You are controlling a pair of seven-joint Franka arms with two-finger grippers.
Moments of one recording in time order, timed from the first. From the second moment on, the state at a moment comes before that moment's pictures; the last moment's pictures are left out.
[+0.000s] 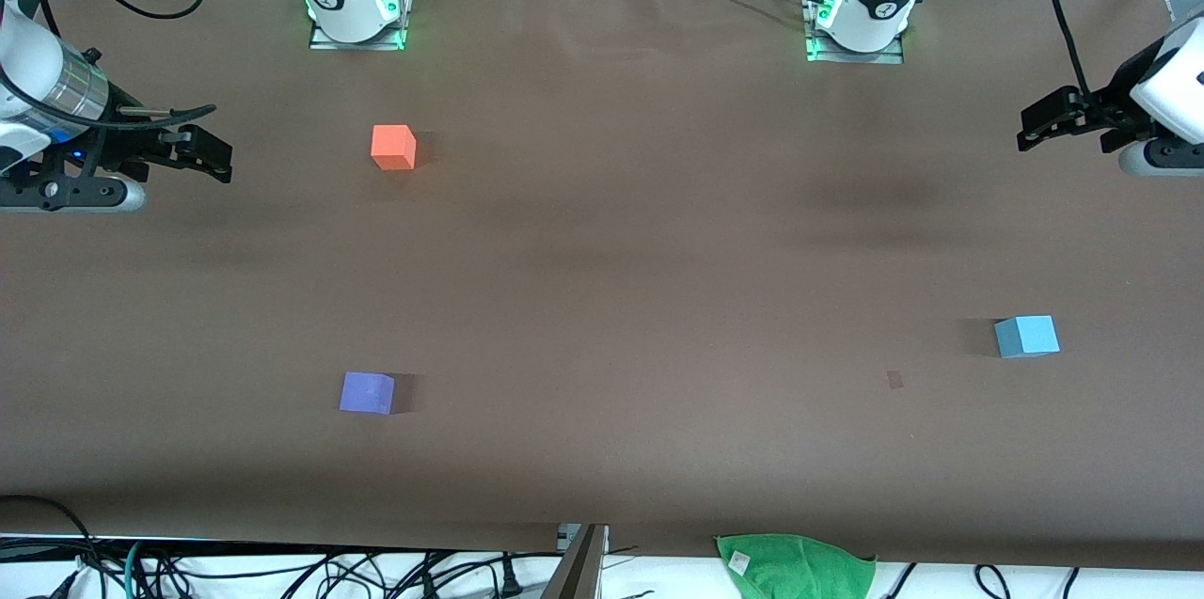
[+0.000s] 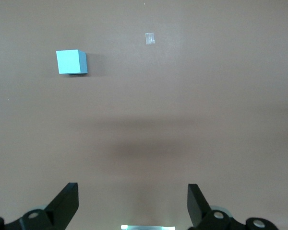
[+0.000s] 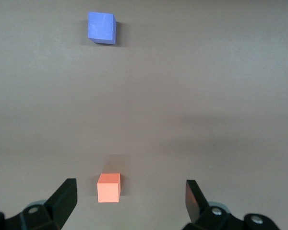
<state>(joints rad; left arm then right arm) 0.08 0.02 -0.08 -1.59 0.01 1.48 -0.02 0.14 0.11 -0.02 -1.53 -0.05 1.57 0.10</state>
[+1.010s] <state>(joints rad) 0.08 0.10 -0.09 -1.53 0.01 1.48 -0.02 0.14 0.11 -0.02 -1.53 -0.05 1.57 0.10</state>
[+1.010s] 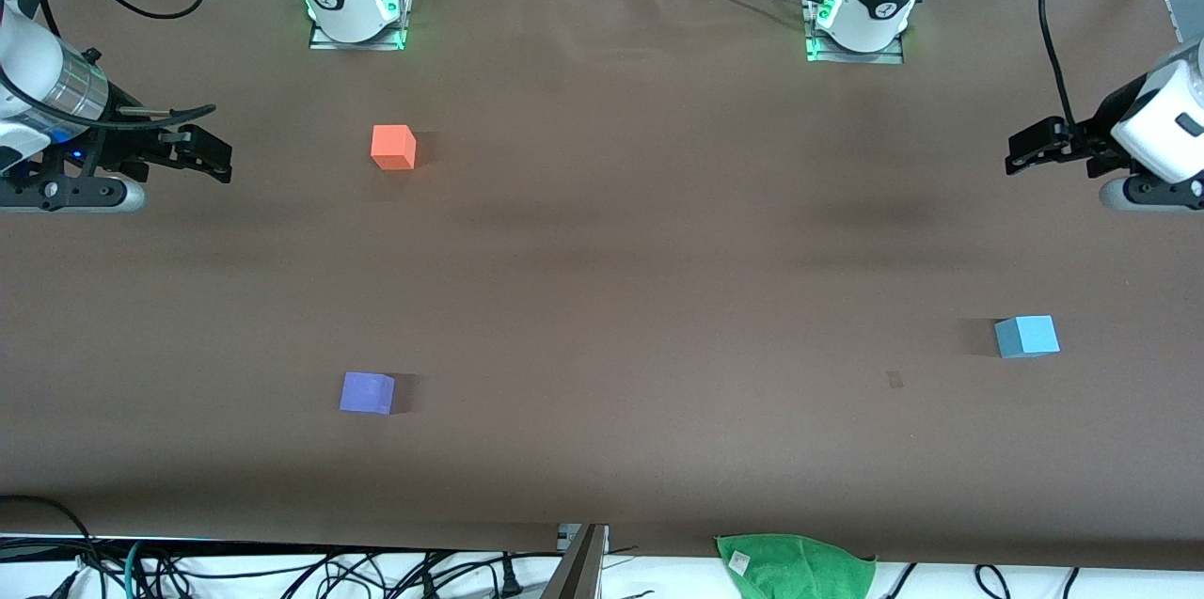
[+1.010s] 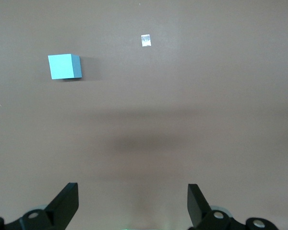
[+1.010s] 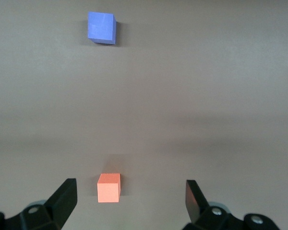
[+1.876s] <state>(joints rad) 0.23 0.41 -0.07 -1.52 0.14 1.84 0.03 0.14 0.11 -0.02 -1.53 -0.05 1.57 0.10</state>
